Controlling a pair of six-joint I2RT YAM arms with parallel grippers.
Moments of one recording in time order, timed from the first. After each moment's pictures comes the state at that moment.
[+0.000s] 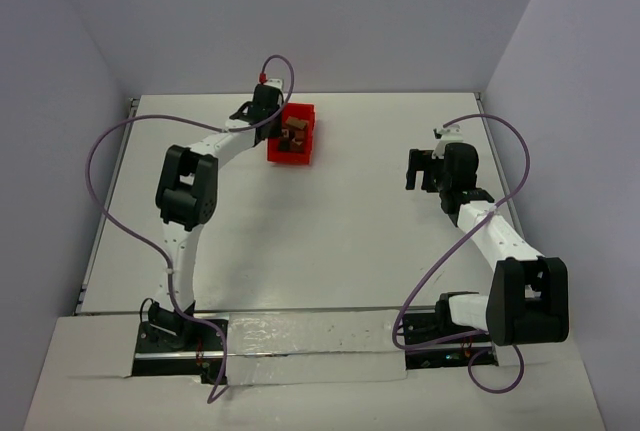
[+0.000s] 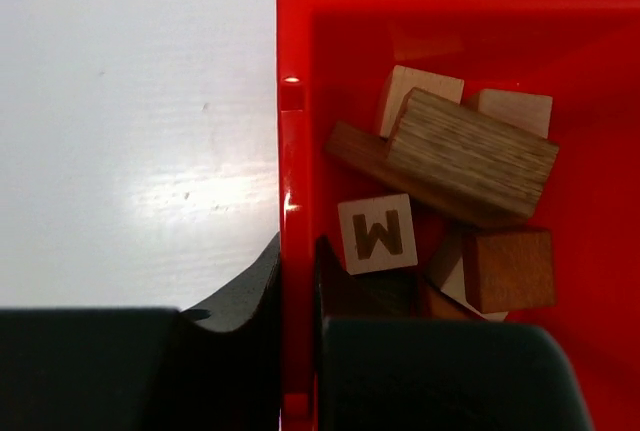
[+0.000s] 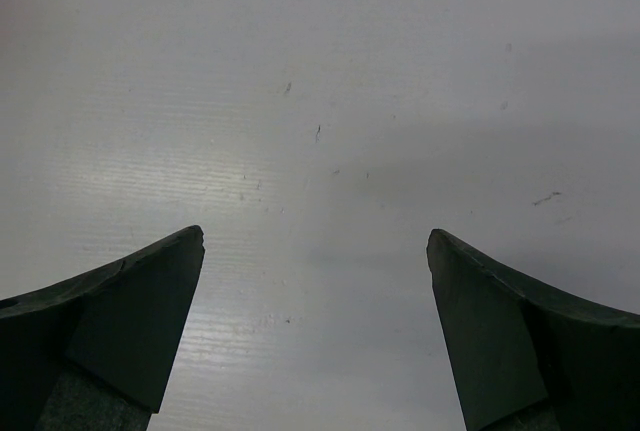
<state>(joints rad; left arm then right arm) -0.41 2.29 1.83 -0.25 -0.22 -0.17 0.01 1.24 0.69 -0.02 -0.04 0.04</state>
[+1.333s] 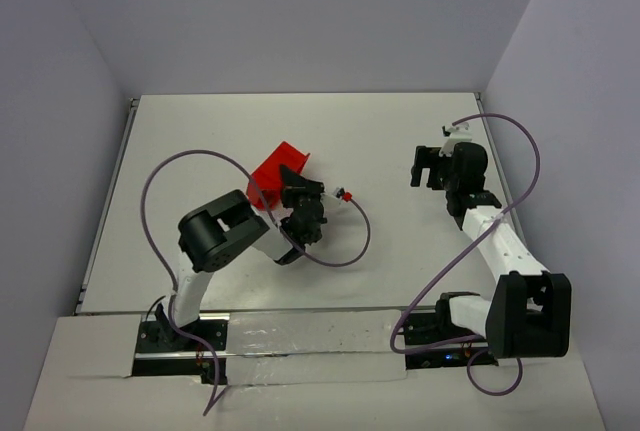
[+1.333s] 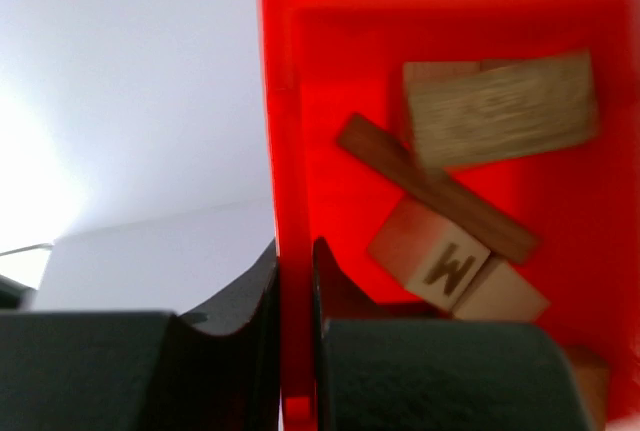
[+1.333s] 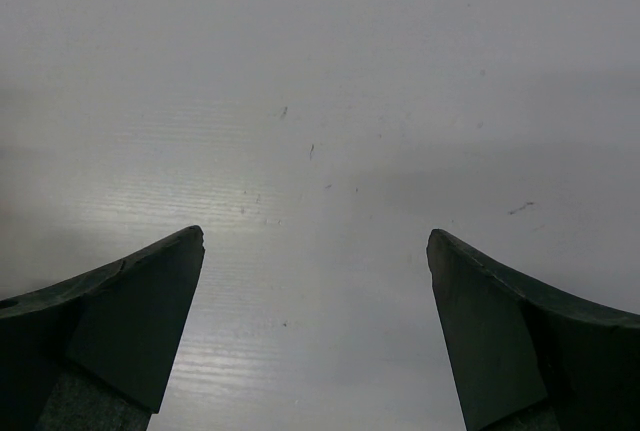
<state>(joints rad) -0.98 2.10 0.86 1.19 -1.12 1.77 -0.02 1.16 0.69 -0.03 -0.07 0.05</state>
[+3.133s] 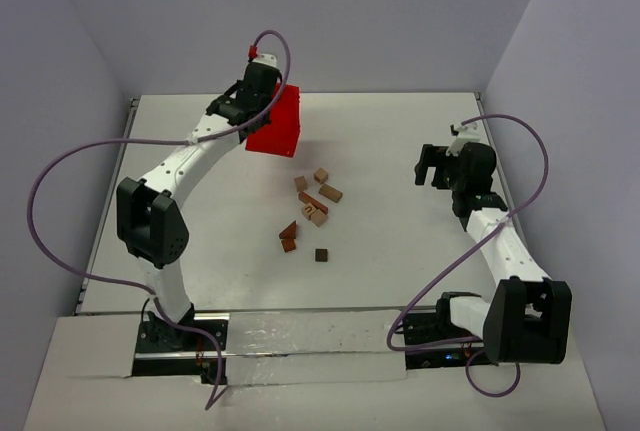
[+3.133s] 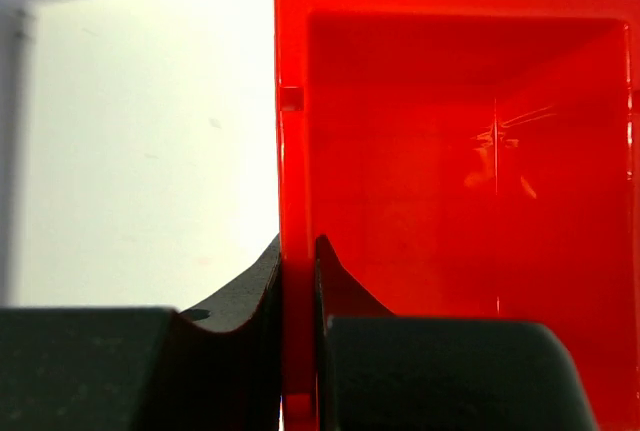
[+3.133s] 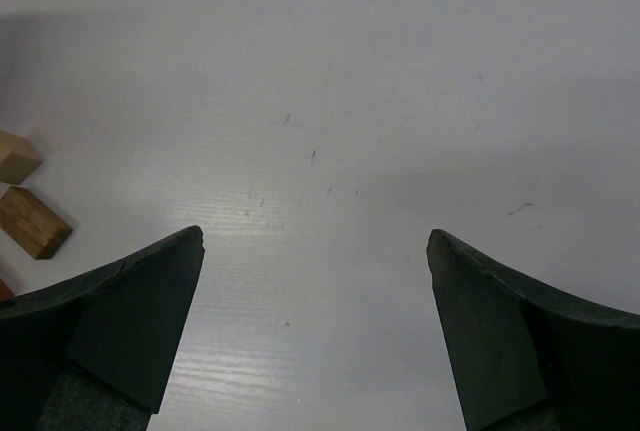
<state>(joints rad) -0.52 1.87 1.78 -0.58 -0.57 -0.09 -0.08 1.14 0.69 -0.03 -0.14 0.06</state>
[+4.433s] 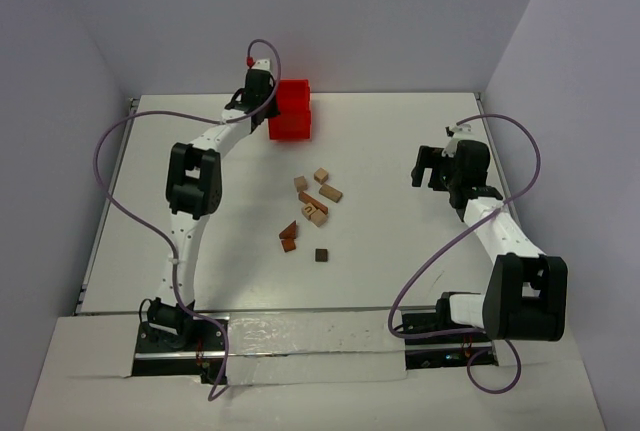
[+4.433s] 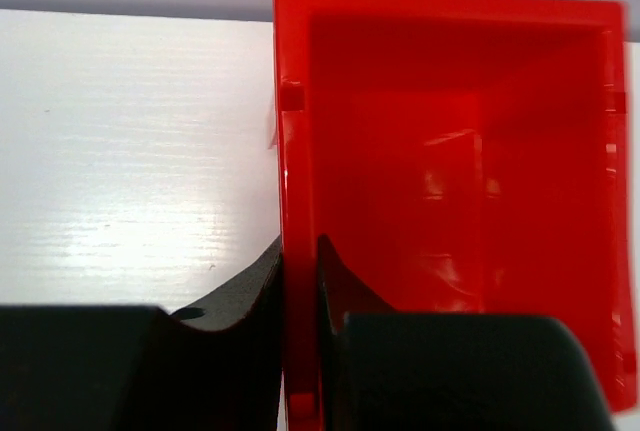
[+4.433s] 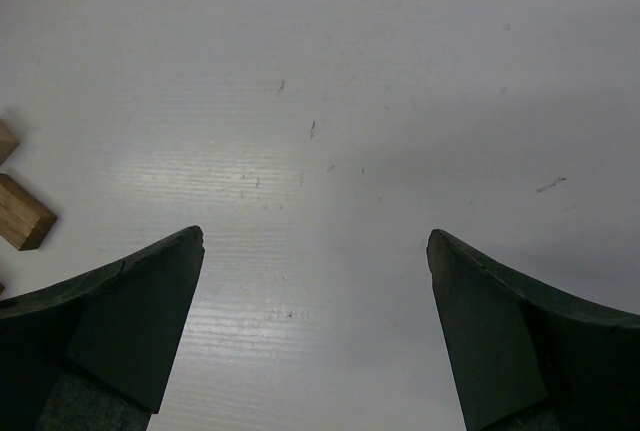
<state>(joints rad) -0.33 2.49 2.13 -0.20 -0.16 -0.28 -0.08 1.25 0.72 -0.07 -0.15 0.09</state>
